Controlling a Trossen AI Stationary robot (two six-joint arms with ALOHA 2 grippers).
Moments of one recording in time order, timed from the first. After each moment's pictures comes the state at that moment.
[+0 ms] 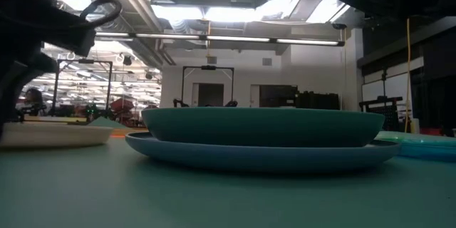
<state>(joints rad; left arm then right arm) -0.61 1.66 0.93 -0.79 -0.12 -0.98 0.41 0.79 0.20 0.65 0.43 -0.37</state>
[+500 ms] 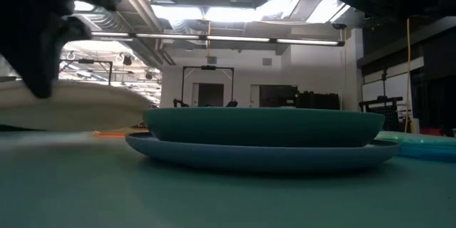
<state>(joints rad) -0.58 1.66 1.10 -0.89 -0.24 -0.84 0.41 0.79 0.20 0.65 0.43 -0.37</state>
